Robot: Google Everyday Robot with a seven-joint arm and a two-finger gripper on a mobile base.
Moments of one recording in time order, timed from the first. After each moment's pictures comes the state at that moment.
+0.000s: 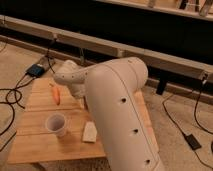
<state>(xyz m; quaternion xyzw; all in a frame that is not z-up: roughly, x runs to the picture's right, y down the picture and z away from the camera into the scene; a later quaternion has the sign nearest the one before) -0.114 0.078 0.873 -0.24 0.21 0.24 0.91</state>
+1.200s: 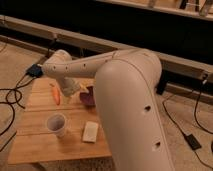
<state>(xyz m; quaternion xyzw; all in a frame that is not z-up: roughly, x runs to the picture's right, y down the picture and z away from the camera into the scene) -0.156 0.061 0.787 -0.26 0.19 0.38 0.87</state>
